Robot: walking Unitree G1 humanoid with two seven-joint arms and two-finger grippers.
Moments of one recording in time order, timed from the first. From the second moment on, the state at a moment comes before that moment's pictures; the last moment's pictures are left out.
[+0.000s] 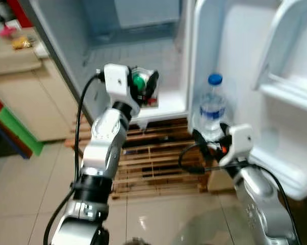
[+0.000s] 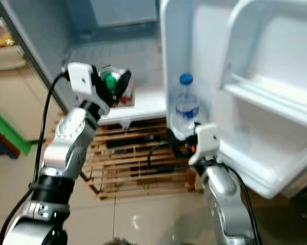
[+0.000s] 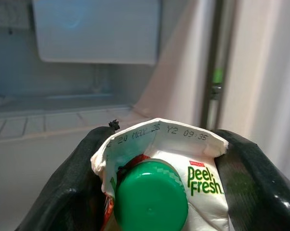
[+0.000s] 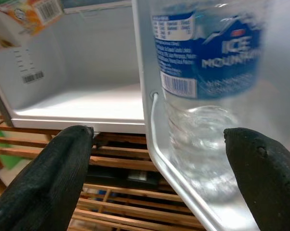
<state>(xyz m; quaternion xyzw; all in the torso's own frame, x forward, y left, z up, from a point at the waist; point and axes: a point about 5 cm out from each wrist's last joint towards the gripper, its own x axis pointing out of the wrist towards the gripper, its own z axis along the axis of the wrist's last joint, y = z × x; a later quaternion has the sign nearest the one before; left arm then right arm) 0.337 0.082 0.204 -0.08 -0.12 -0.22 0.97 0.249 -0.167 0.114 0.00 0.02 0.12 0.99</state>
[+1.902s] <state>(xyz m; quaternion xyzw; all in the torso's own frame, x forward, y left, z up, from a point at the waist) 0.337 0.074 0.204 -0.05 -0.12 -0.23 0.96 0.242 -0.173 0.120 -0.03 0.00 0.10 0.99</state>
